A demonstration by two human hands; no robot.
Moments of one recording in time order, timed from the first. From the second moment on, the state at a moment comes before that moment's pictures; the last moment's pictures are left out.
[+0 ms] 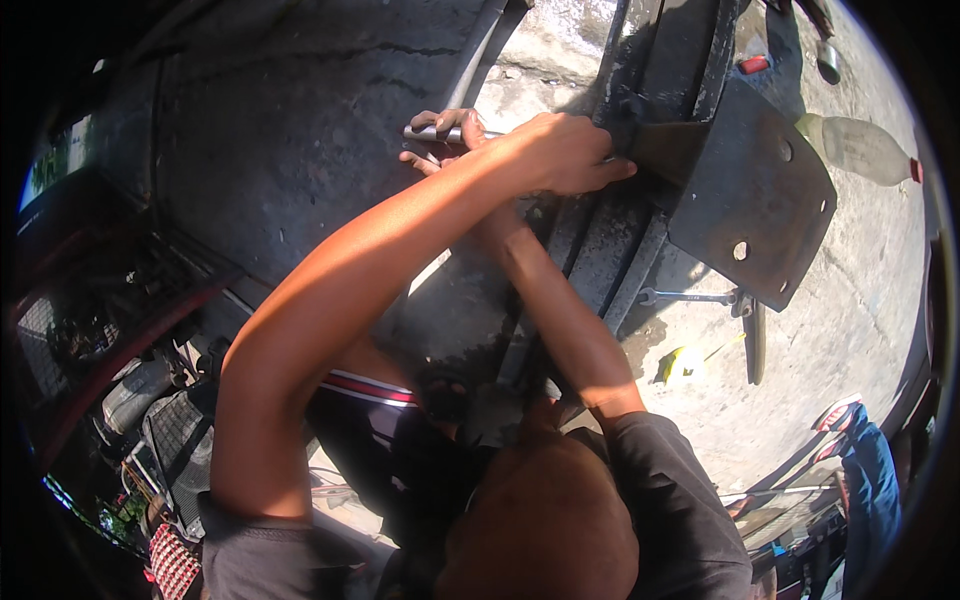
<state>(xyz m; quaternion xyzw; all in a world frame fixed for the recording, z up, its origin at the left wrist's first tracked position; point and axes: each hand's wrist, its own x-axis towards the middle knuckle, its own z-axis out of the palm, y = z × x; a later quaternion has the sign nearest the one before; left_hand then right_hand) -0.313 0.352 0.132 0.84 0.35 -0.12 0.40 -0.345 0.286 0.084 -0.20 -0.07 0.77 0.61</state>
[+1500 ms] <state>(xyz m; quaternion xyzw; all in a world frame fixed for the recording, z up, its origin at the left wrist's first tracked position) -0.309 0.342 0.113 0.86 0.35 -0.10 0.37 -0.360 0.317 0.068 -0.08 0.14 0.67 0.73</state>
